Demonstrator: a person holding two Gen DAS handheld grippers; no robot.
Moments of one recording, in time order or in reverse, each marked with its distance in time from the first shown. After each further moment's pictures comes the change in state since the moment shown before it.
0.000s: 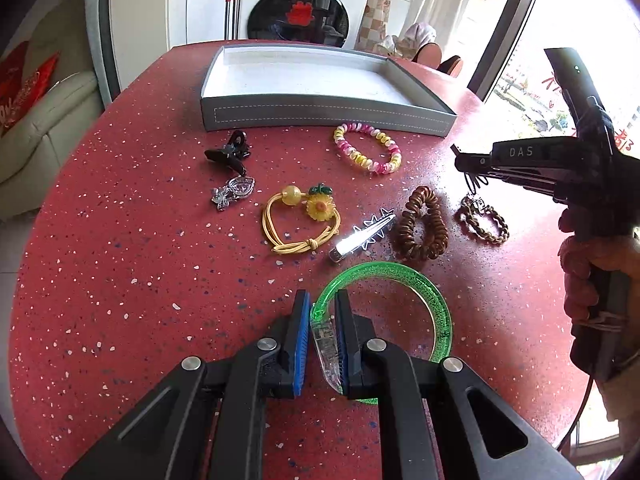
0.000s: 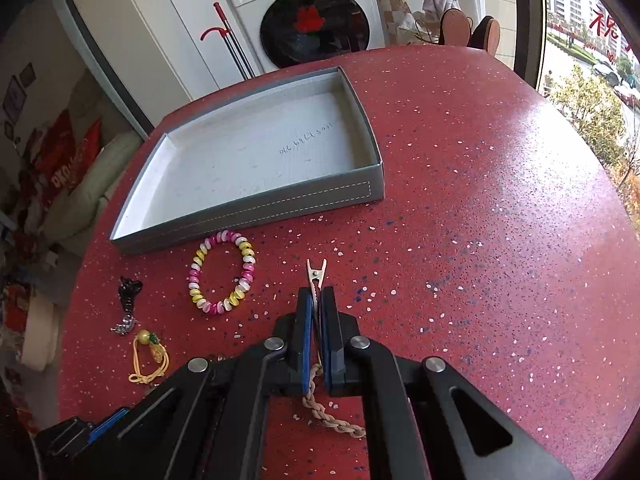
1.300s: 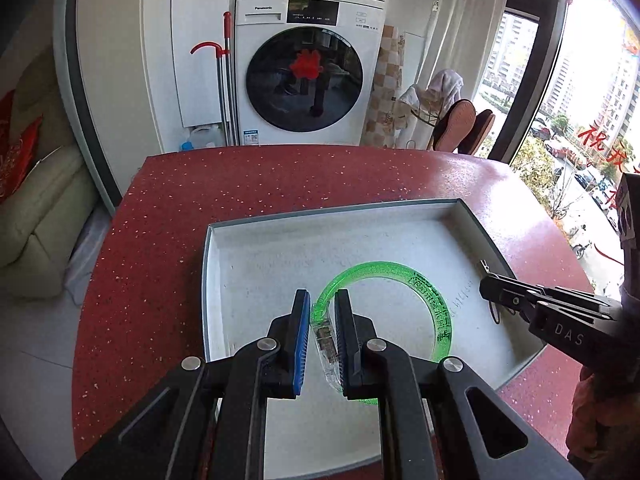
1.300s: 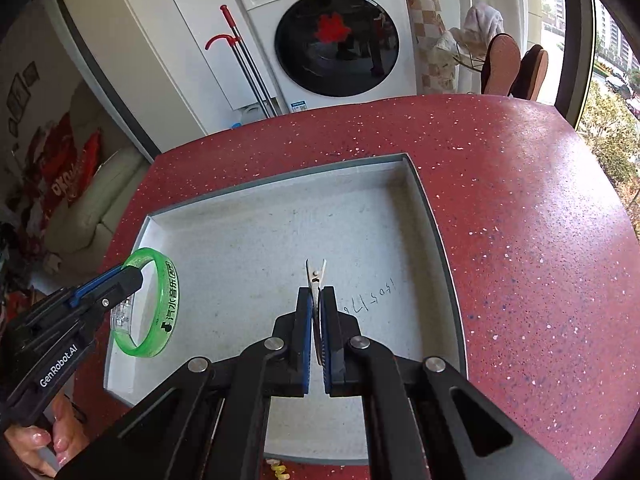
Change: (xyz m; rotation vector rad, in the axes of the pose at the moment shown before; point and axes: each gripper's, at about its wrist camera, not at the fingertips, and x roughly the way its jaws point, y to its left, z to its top) left arm 0.084 0.042 0.255 0.053 -0.109 0.069; right arm 0.103 0.044 0.157 -0.056 0.001 0.008
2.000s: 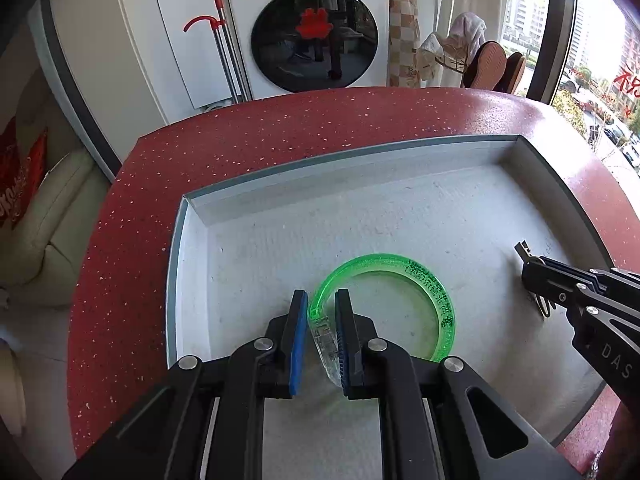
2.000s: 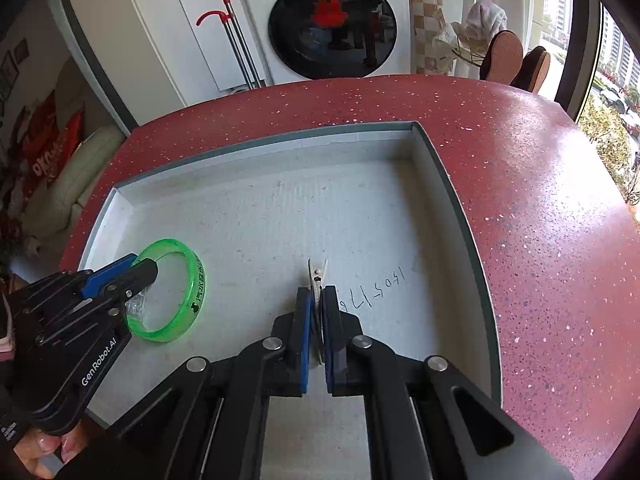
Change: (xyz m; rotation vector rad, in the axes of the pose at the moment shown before) left arm 0.074 -0.016 -0.010 0.094 0.117 0.154; right arm 0.027 0.007 -0.012 -0.041 0.040 -0.067
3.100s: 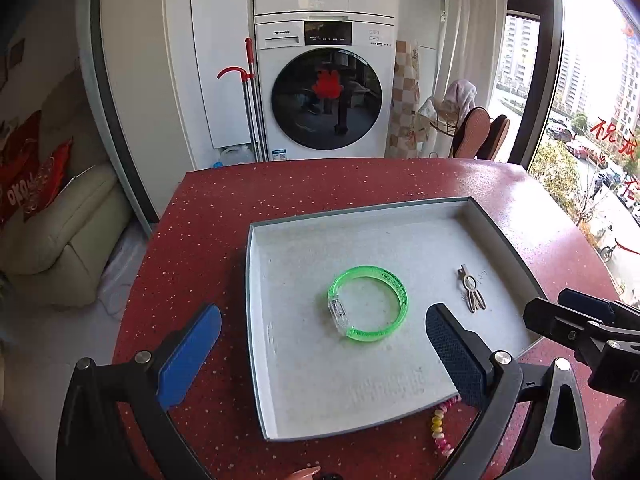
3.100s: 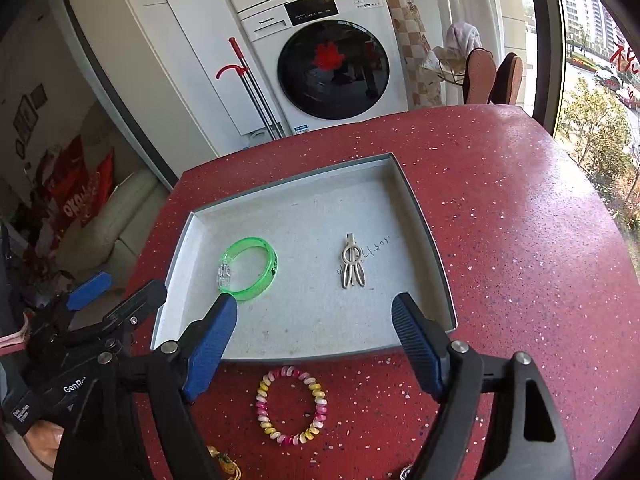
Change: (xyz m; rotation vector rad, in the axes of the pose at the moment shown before) left arm -0.117 0.031 -0.038 -0.082 -0.200 -0.040; right arm -0.114 0.005 -0.048 0.089 -0.149 0.086
